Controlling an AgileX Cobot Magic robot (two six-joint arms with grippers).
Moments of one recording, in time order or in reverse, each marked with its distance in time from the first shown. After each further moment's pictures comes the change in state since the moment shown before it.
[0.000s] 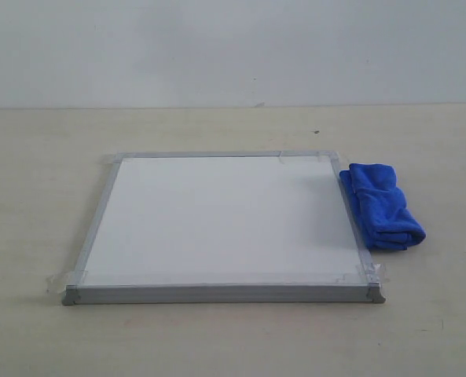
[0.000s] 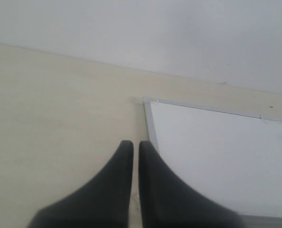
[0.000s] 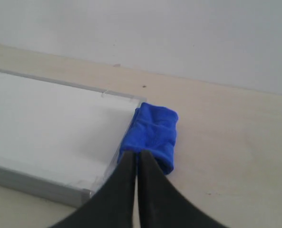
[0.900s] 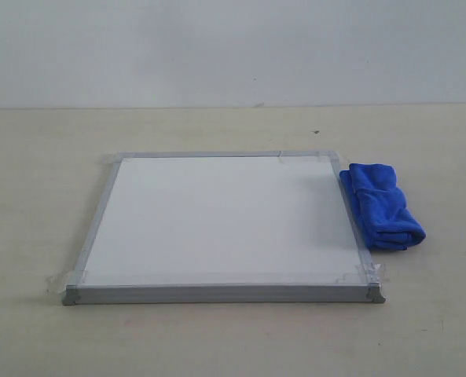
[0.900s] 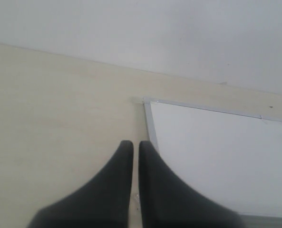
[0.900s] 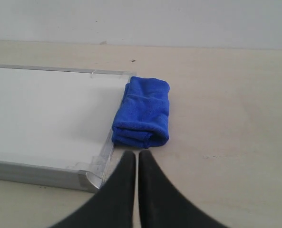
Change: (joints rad) left arm 0.000 0.000 0.000 0.000 0.000 0.000; right arm 0.000 -0.001 0.000 -0.253 0.071 0.372
